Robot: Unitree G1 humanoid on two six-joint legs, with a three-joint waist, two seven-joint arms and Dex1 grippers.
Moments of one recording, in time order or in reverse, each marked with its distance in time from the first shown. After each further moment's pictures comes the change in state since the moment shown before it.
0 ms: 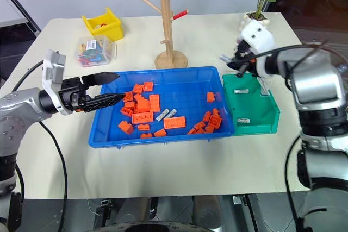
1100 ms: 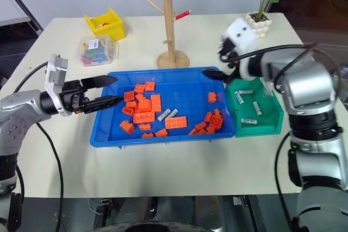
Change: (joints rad) left arm 0.026 0.004 0.012 0.015 0.054 -0.016 -0.026; right arm -0.093 0.230 0.071 -0.157 0.213 0.147 -0.157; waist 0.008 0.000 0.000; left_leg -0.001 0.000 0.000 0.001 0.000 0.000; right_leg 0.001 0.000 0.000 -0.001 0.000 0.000
